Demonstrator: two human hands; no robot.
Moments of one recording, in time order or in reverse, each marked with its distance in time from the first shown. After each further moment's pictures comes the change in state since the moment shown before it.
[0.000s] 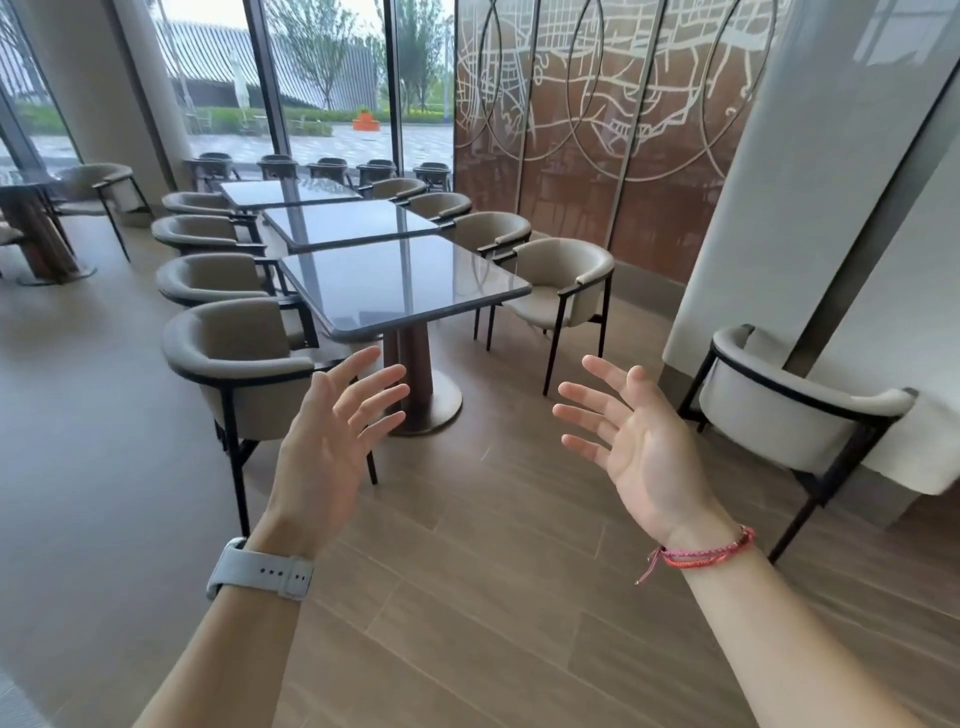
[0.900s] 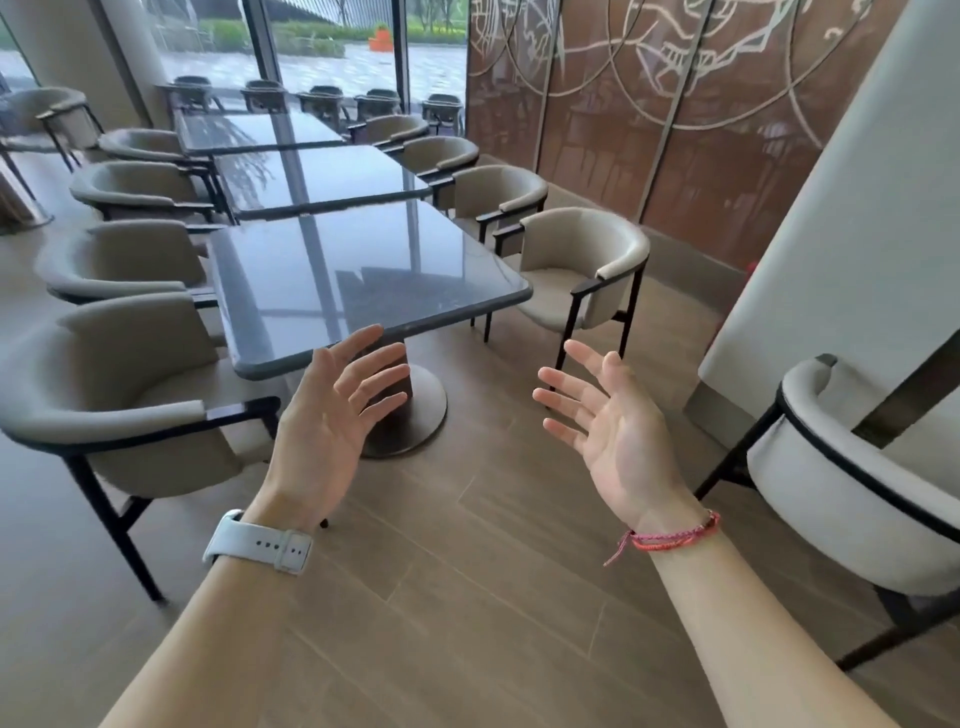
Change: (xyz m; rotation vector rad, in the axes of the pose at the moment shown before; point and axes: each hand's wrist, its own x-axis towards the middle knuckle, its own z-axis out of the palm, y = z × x) left_hand 0.446 -0.193 0.078 0.011 0.054 -0.090; right_hand 0.487 0.048 -0.120 -0.010 -0.015 0.129
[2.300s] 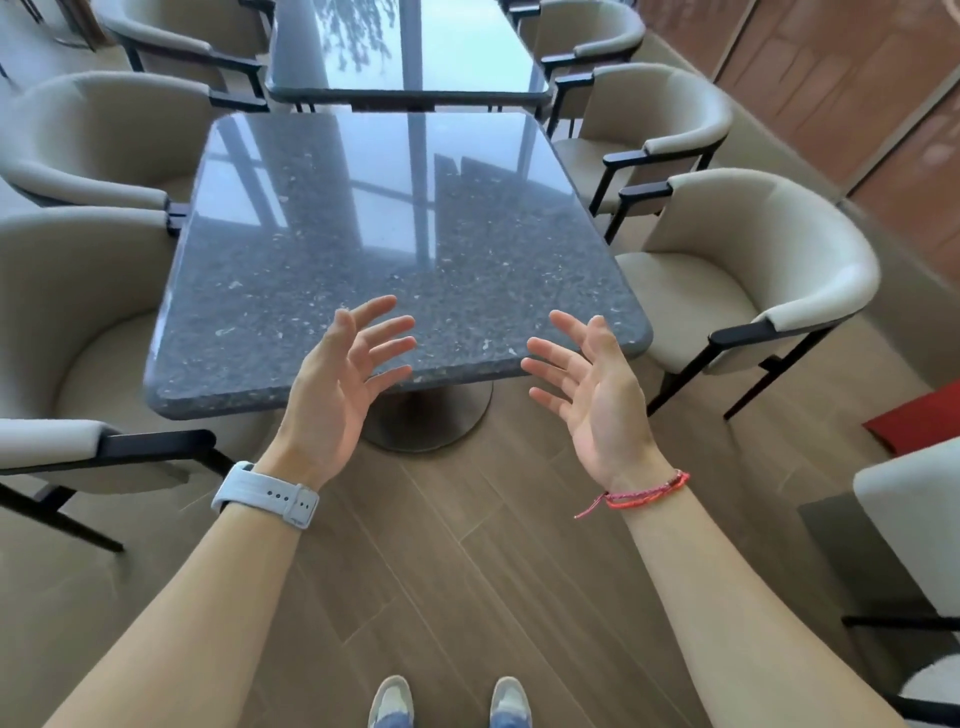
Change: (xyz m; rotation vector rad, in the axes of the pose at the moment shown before) left_hand 0.466 -0.167 -0.073 0.078 0.374 -0.139; right_hand 0.565 0.090 0.026 -0.119 -0.206 0.303
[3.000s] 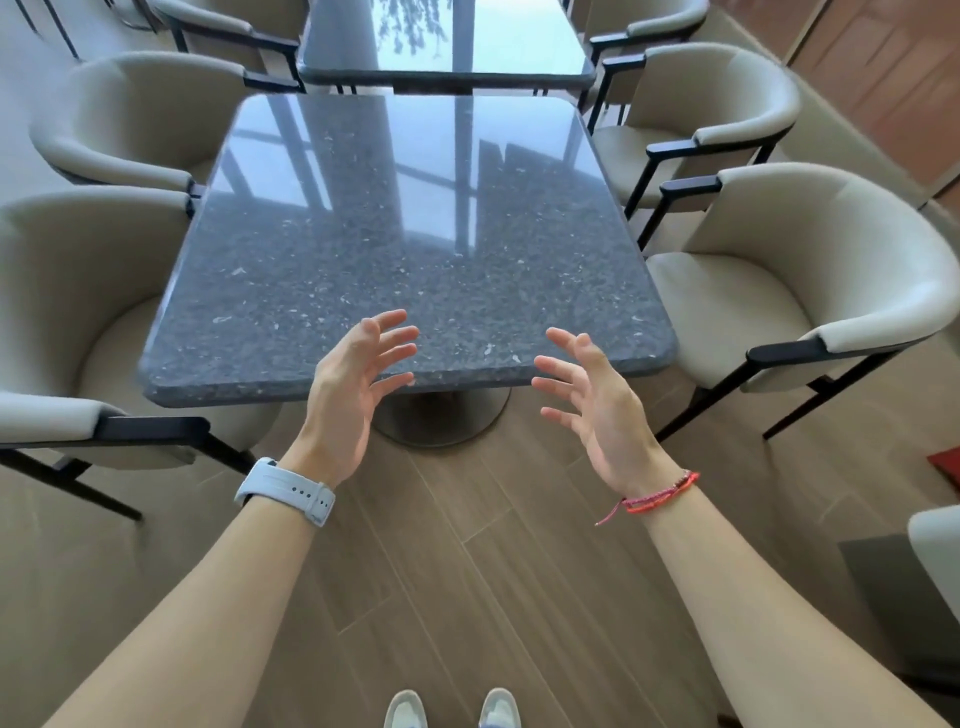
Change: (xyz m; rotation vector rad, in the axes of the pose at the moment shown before) left_hand 0.039 -0.045 0.038 0.092 0.183 -0.022; right_hand 0.071 0.018 -0.055 -0.188 -0.185 0.079
